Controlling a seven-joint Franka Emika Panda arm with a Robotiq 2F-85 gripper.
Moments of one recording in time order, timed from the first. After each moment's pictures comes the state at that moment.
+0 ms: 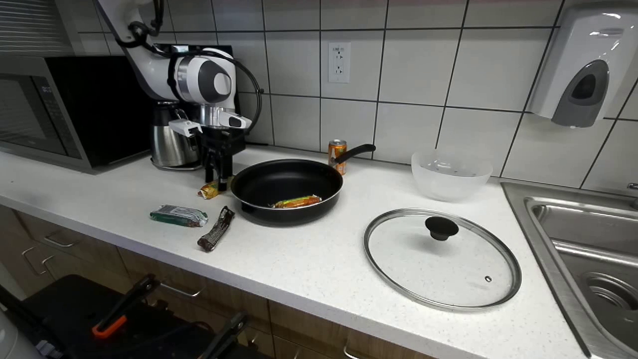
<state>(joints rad) 0.26 0.53 0.04 -1.99 0.09 2.29 0.64</state>
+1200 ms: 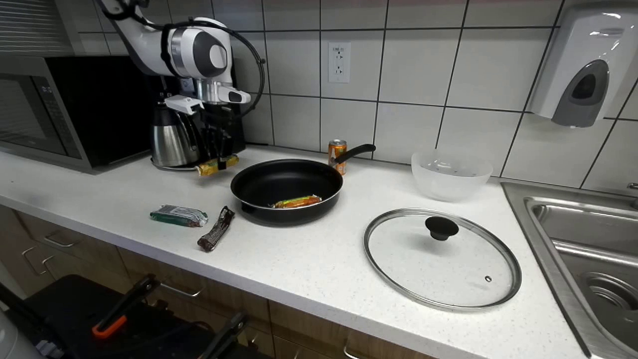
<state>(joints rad) 0.26 0.42 0.04 -1.99 0.07 2.30 0.57</state>
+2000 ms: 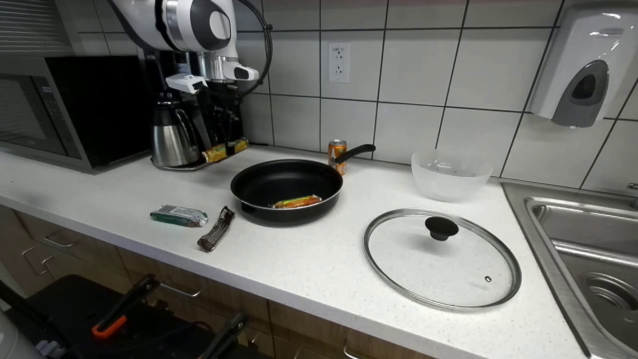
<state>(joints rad) 0.21 0.22 0.02 -2.14 0.04 2.30 0.56</state>
